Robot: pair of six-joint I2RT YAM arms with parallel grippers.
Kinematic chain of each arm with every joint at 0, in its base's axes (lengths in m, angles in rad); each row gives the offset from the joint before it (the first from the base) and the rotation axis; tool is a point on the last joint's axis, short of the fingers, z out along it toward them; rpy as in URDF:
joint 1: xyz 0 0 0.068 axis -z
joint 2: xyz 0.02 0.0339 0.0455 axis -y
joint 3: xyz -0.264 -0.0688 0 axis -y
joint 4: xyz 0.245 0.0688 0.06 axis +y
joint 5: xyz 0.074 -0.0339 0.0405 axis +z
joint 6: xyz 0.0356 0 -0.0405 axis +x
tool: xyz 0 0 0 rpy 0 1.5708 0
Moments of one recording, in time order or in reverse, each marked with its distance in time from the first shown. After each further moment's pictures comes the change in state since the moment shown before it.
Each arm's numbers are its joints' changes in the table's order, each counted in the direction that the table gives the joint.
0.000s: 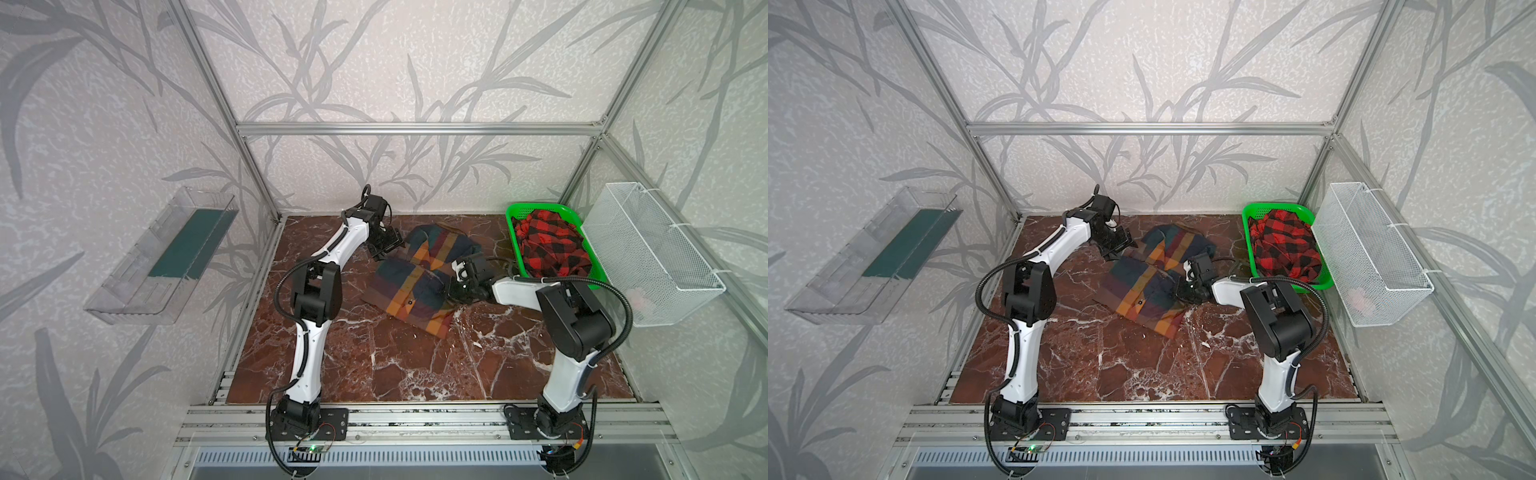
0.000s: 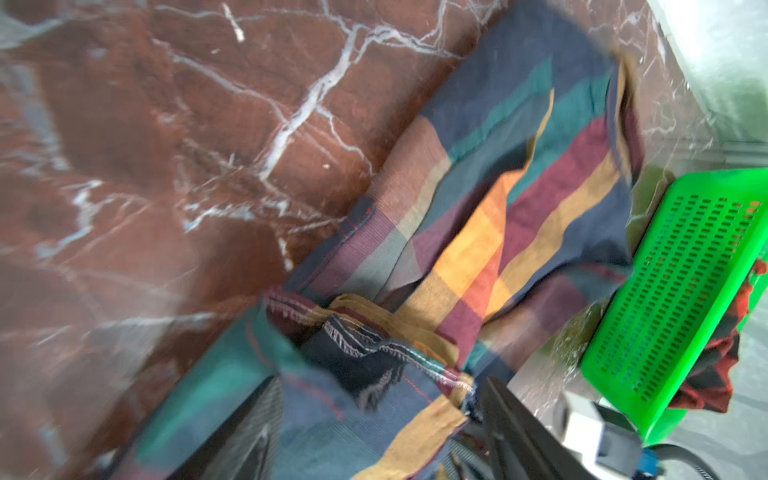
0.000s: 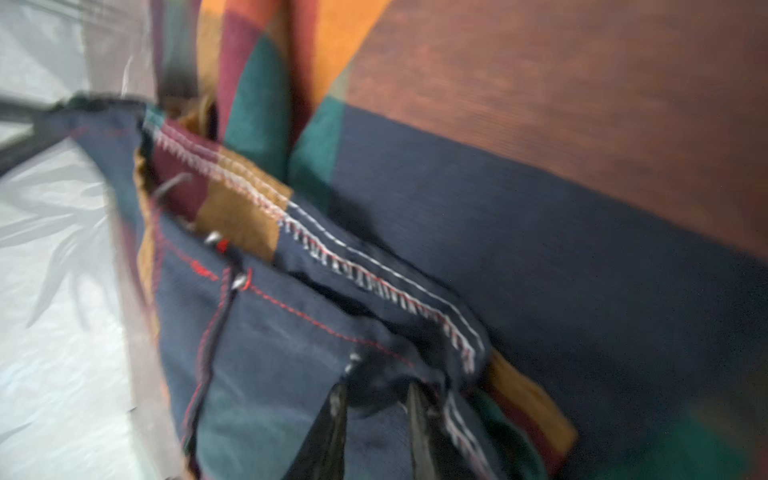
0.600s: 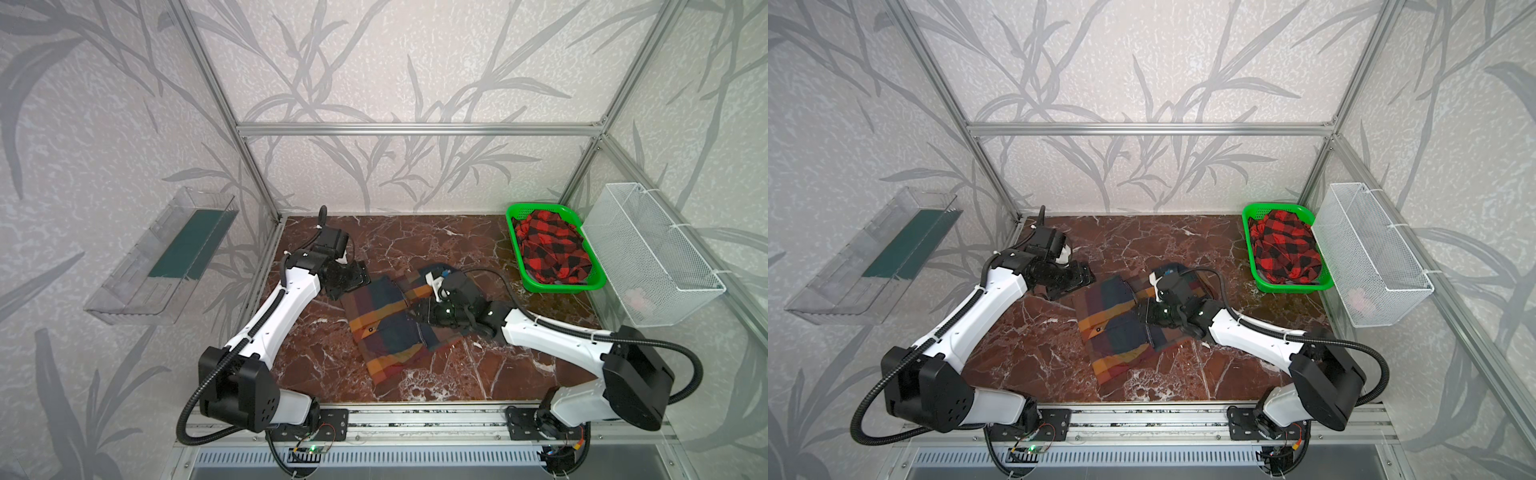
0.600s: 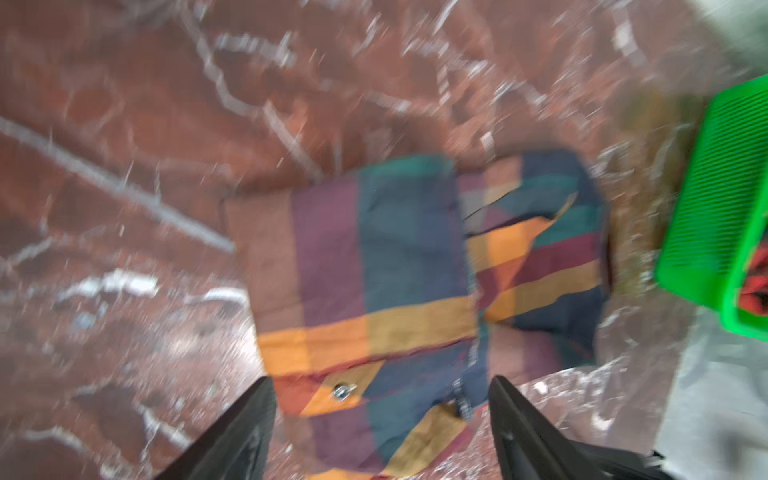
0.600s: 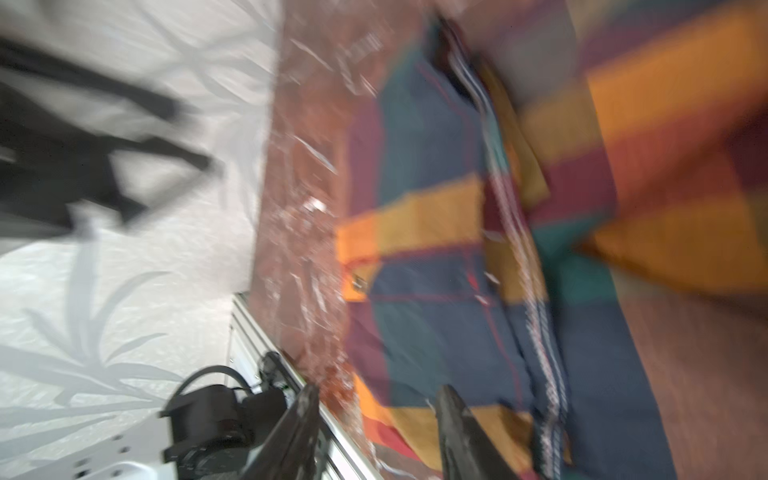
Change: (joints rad) left arm -0.048 0.890 -0.901 -0.043 0.163 0.094; right arm -0.370 0.415 0.013 0.112 -0.135 0.123
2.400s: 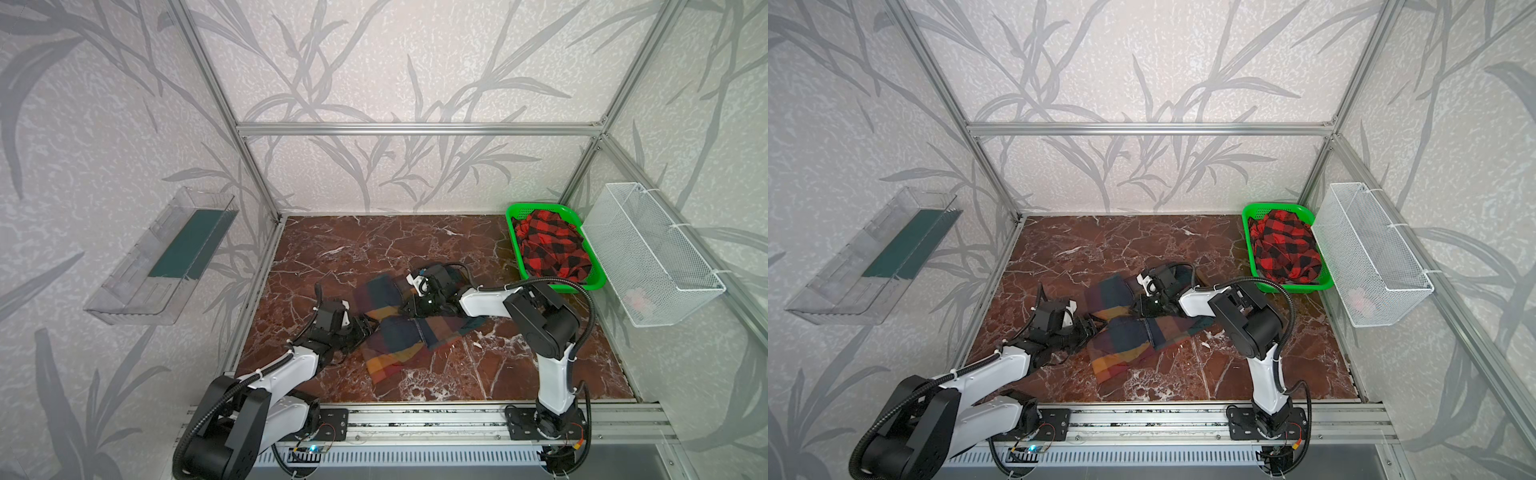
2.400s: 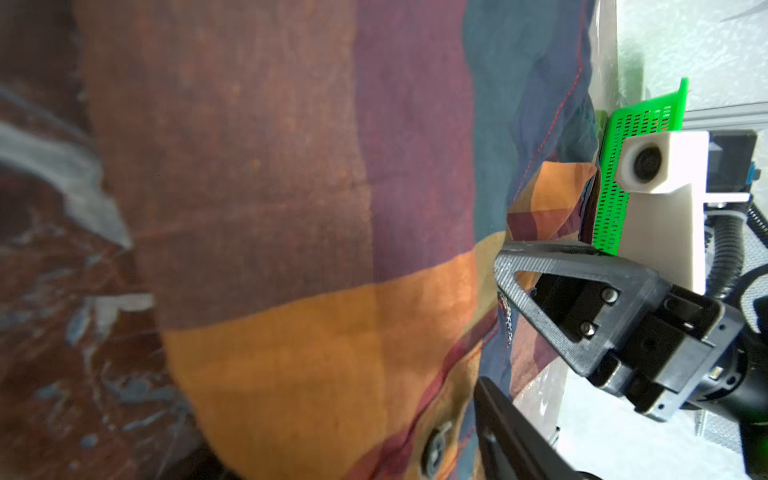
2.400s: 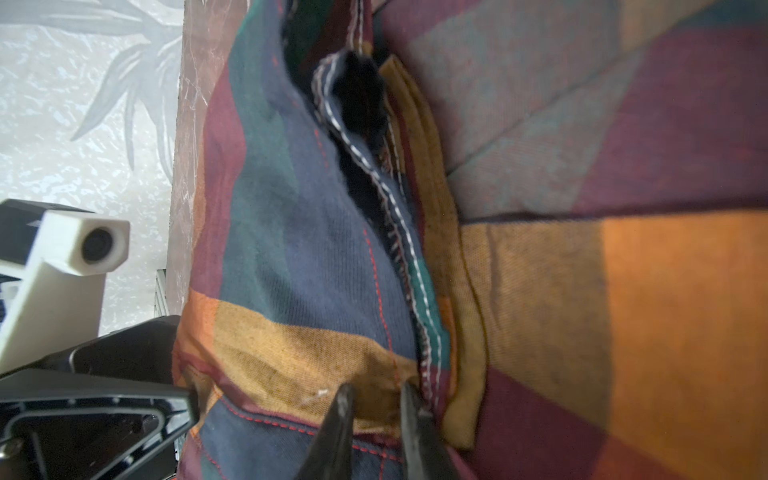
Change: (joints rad) left arm 0.059 0.223 -0.894 -1.001 -0.212 -0.374; right arm 0.134 -0.589 0.153 -0.202 0.232 -0.237
